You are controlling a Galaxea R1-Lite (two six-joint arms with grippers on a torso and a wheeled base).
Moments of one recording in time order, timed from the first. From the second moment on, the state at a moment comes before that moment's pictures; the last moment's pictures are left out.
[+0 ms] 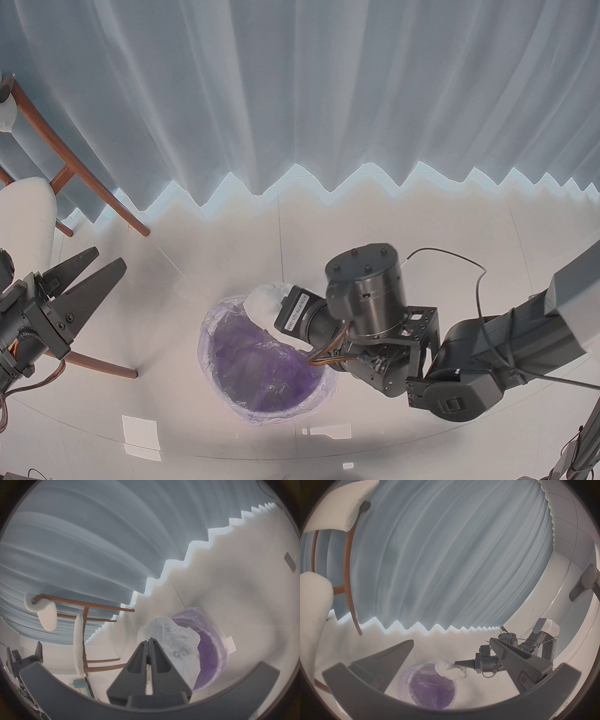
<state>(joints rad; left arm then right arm) -0.27 1.04 -0.33 -0.87 -0.35 -0.29 0.95 2.00 -1.09 -0.53 -0.33 0.87</state>
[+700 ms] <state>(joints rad) -0.27 1.06 -0.32 -0.95 -0.36 -0.28 0.93 2.28 -1.17 -0.60 -0.29 0.86</state>
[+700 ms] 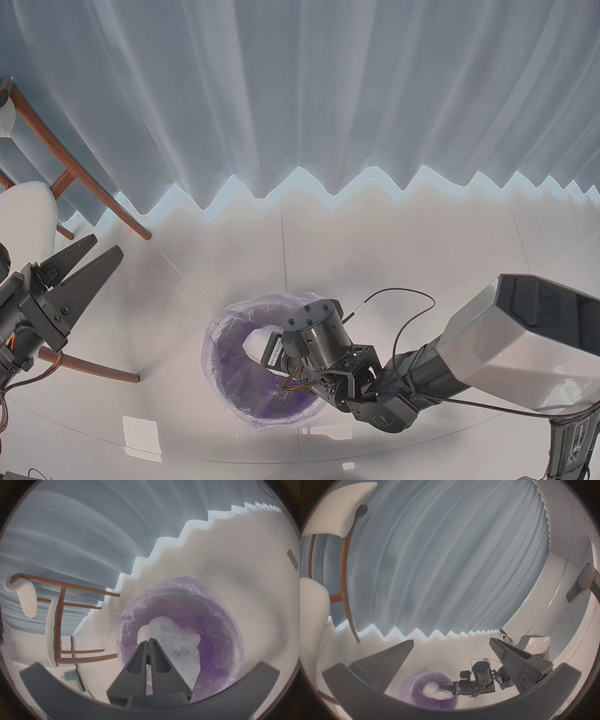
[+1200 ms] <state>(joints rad) -0.26 1.10 -0.32 -0.99 -0.35 -0.22 0.92 2.20 -1.12 -0.59 -0.30 0.87</state>
